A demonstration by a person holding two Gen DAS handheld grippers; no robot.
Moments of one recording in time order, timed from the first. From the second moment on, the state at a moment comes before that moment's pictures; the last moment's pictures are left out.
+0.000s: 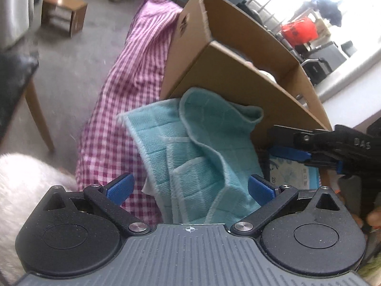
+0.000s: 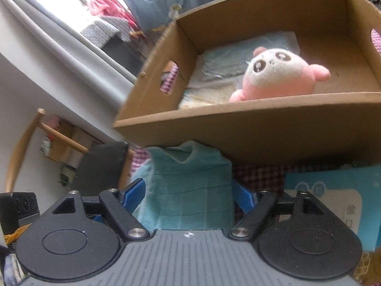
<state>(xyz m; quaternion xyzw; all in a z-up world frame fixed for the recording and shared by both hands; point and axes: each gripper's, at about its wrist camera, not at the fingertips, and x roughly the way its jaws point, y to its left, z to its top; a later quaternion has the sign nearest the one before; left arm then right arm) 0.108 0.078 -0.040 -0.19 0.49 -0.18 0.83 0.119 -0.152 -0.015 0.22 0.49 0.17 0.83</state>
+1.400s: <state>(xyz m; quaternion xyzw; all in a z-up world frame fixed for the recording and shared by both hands) 0.097 0.058 -0.025 -0.15 0.42 -0.18 0.88 0.113 -0.149 -0.034 0.19 0.47 0.14 0.85</state>
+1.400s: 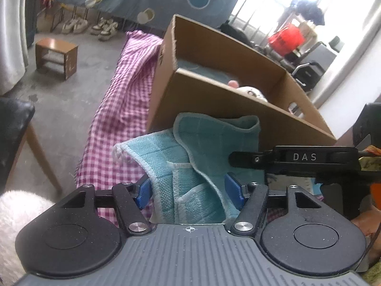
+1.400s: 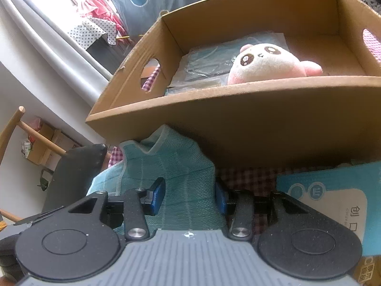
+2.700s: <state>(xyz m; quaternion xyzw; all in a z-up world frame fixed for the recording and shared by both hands) 0.088 0.063 0.000 -0.17 0.36 -0.18 0.90 0.074 -0.130 0.008 0.15 0.36 0.21 0.90</state>
